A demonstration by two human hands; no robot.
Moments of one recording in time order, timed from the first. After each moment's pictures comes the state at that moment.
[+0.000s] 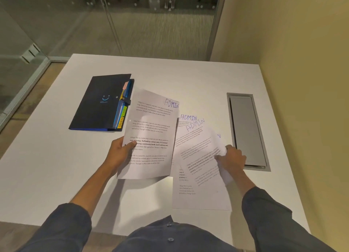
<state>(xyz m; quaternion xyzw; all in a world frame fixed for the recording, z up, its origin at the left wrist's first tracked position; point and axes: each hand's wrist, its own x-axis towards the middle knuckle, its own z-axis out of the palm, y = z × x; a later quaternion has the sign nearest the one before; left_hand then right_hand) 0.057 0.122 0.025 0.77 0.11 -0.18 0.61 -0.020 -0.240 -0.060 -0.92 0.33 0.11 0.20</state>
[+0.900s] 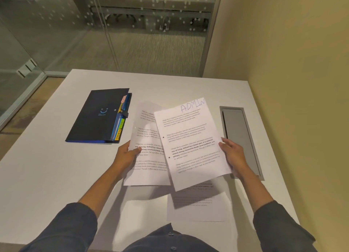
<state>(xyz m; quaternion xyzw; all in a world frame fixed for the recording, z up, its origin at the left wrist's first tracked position) 0.067 0.100 0.032 0.71 0.13 -0.21 0.66 -0.013 -0.240 0.019 -0.63 0.33 -0.05 0.70</state>
